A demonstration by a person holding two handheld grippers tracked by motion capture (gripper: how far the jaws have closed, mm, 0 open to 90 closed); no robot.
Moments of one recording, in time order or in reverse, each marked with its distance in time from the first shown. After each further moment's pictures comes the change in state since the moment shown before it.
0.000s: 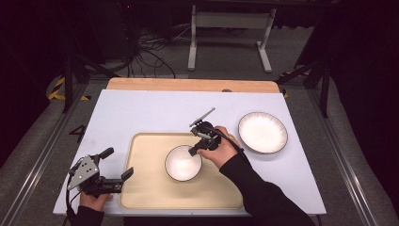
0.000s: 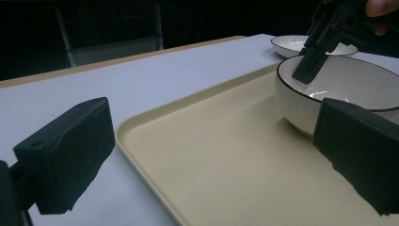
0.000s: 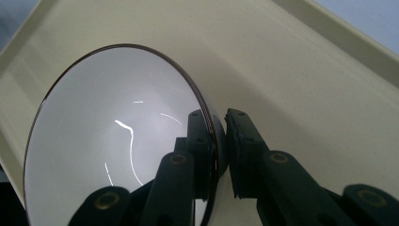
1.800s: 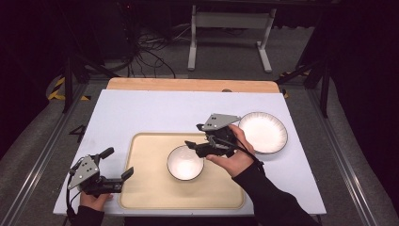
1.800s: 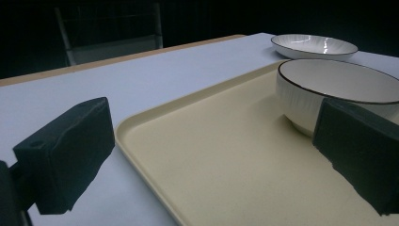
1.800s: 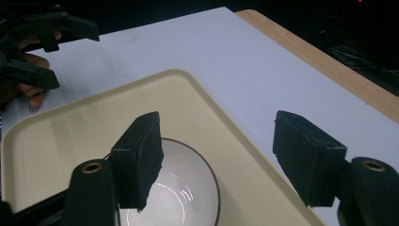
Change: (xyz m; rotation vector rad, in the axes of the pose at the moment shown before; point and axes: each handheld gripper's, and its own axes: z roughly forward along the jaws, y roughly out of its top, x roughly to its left) left arm 0.000 0.000 0.001 0.001 0.000 -0.009; right arm 0.032 -0.034 -0.072 -0.556 -0.119 -0.395
